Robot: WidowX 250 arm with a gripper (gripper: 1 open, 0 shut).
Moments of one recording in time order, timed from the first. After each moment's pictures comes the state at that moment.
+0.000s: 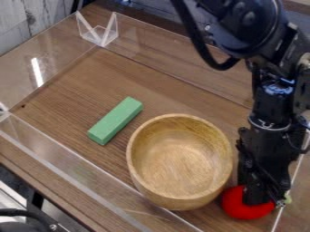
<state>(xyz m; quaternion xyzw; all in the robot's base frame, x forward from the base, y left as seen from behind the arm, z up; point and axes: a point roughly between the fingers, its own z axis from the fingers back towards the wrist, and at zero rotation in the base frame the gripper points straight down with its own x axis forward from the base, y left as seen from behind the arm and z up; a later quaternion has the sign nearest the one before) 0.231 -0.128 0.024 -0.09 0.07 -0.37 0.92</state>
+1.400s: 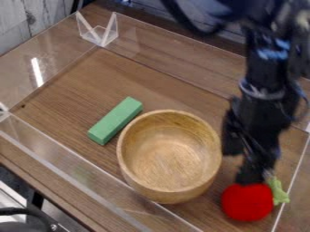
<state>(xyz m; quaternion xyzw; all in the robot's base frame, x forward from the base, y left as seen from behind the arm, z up) 0.232 -0.101 0.074 -0.06 0.06 -0.37 0.93</state>
